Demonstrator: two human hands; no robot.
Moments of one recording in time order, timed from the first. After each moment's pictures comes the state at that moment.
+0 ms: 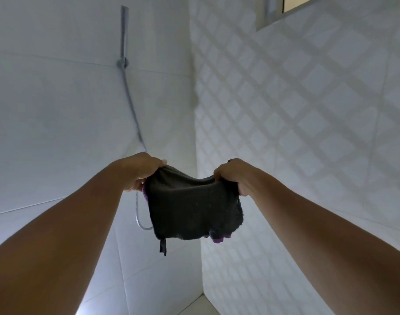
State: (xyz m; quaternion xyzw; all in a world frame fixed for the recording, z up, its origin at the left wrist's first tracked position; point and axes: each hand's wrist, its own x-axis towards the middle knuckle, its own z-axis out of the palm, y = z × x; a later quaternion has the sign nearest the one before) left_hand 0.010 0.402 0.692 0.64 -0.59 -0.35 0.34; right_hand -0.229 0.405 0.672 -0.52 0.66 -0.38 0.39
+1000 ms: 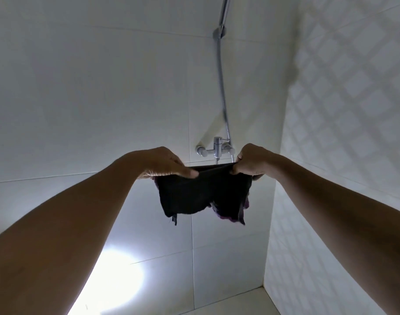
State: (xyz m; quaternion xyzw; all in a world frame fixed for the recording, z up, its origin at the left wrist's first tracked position) left_hand 0.200 0.424 0.659 0.71 -0.63 -0.22 0.21; right_hand -0.041 0.318 0.647 -0.81 0.52 -0.19 0.16
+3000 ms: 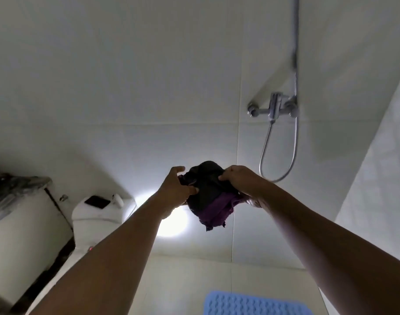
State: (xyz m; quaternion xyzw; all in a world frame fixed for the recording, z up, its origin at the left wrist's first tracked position) left_hand 0.170 0.407 0.463 0.72 -0.28 -0.32 0.55; right_hand 0.022 0.266 0.487 -0.72 0.34 -0.13 0.59
